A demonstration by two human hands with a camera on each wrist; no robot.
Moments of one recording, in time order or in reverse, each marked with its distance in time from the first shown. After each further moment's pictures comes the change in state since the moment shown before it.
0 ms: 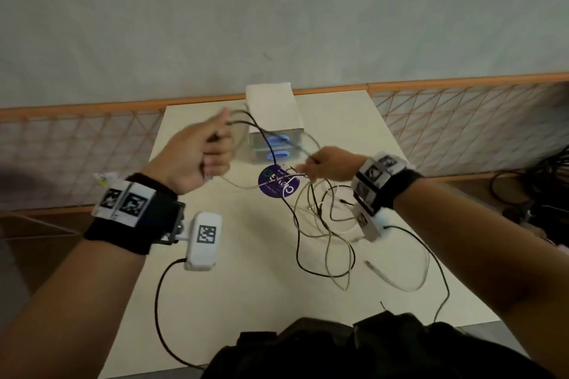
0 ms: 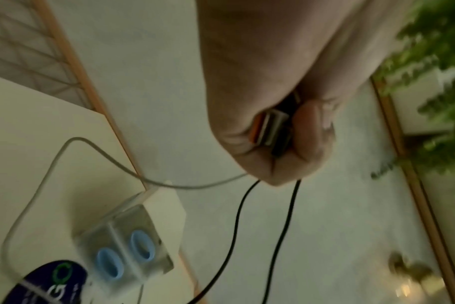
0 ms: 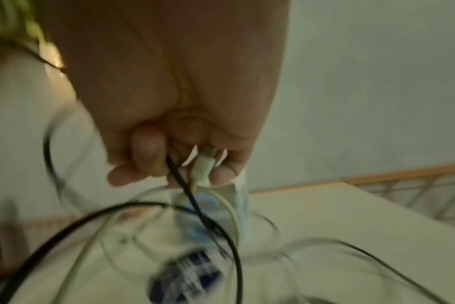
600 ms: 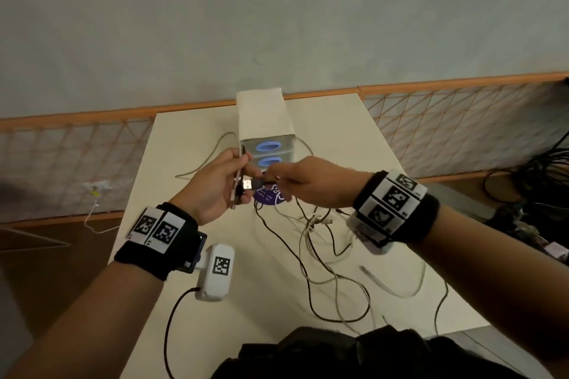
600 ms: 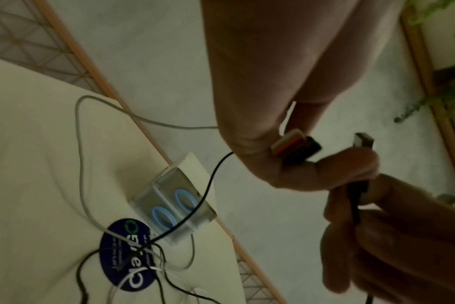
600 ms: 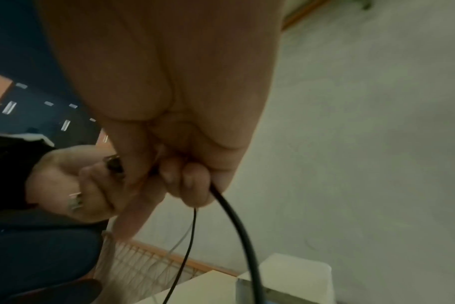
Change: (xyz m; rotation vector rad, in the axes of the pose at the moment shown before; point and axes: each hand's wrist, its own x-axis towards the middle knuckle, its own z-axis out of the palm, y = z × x) left_hand 0.017 -0.048 0.019 0.002 0.126 -0.008; right_hand -0.059 -0.054 -0.008 -0.045 0.046 -0.357
